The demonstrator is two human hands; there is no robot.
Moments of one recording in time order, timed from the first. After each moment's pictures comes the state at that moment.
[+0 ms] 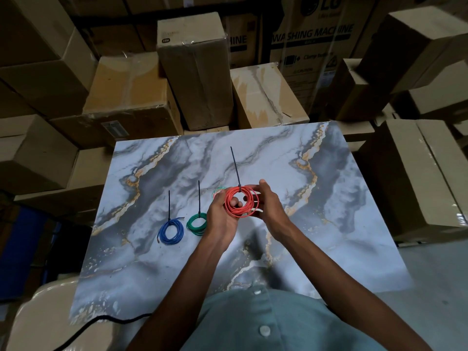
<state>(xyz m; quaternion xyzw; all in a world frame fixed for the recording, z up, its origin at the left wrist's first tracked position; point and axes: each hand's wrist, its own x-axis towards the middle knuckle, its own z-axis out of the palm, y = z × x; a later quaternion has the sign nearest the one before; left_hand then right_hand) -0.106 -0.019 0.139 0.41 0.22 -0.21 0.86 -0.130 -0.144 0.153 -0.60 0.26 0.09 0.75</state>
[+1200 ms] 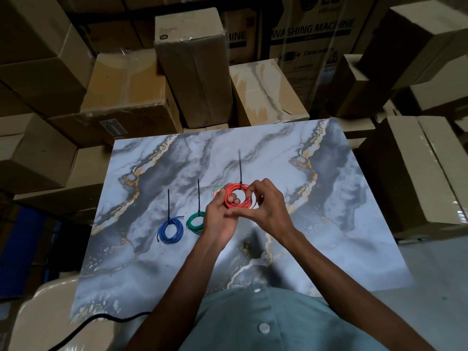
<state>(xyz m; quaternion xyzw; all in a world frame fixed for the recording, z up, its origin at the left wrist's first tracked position) -0.105 -0.013 0.140 0.32 0.24 -0.24 0.89 -0.141 -0.148 0.149 -0.84 0.07 -0.10 0.52</state>
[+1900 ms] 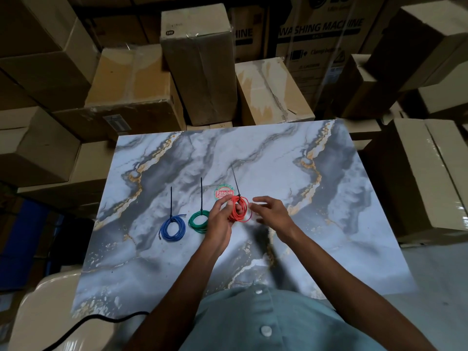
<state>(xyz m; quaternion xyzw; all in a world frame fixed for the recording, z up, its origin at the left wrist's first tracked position) -0.111 -0.005 0.096 0.51 0.21 -0.19 0.82 -0.130 -0.161 0.095 -0.69 0.28 0.13 0.66</state>
